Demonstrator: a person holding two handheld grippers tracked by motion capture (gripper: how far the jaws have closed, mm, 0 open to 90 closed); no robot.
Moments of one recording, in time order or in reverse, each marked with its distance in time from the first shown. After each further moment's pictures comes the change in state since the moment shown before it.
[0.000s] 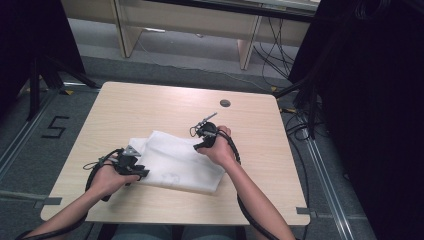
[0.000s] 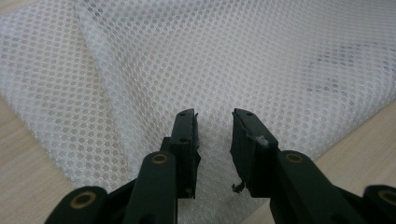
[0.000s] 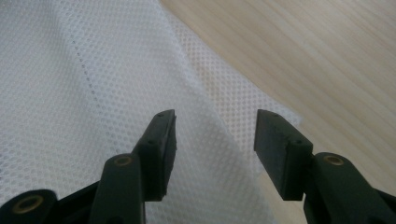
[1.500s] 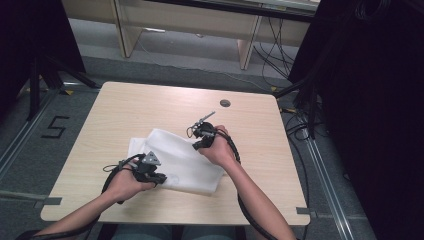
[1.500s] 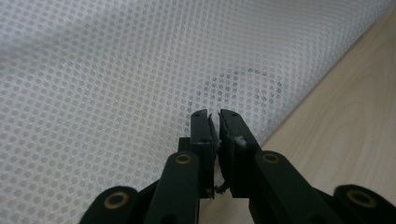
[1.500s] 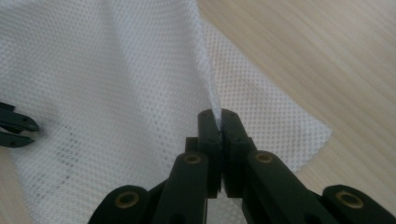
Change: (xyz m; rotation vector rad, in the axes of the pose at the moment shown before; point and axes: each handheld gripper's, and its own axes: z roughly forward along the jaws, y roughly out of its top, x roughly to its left) left arm -0.049 0.019 0.017 0.019 -0.133 0.175; right arm 0.016 0.005 -0.020 -0.014 0.086 -0.029
